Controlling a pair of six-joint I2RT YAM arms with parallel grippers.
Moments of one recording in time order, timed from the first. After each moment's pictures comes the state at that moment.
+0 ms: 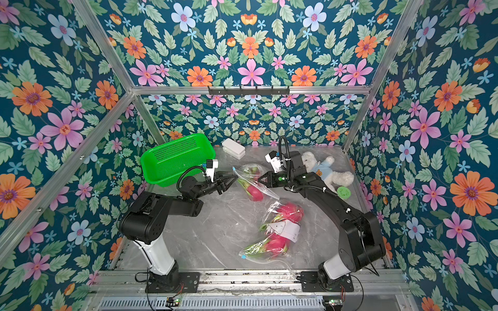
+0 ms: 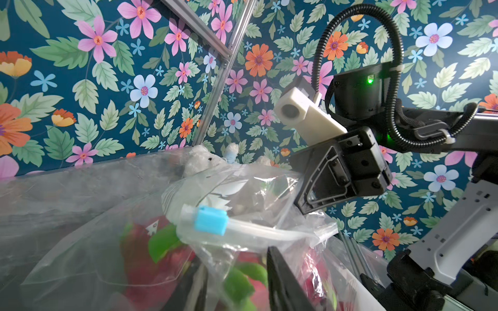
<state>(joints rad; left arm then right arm) -0.32 1.83 0.71 1.38 0.87 -0.63 0.39 1.52 1.18 -0.29 -0.71 0.39</state>
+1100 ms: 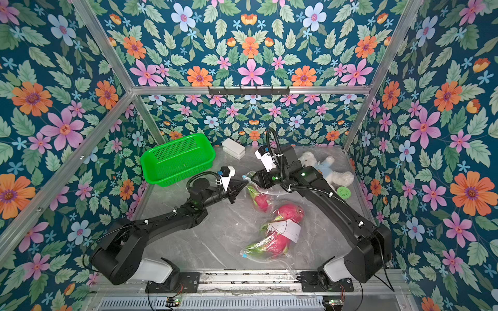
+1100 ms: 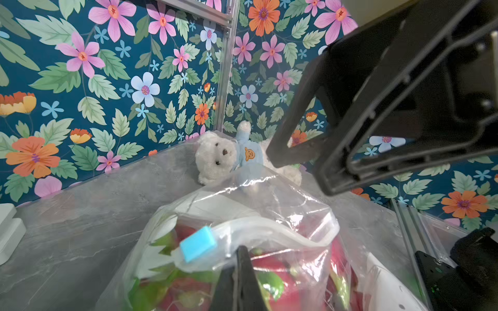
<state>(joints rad) -0.59 1.44 0.66 0.76 0.48 -0.15 0.54 1.46 1.42 -0.62 -0.43 0.12</state>
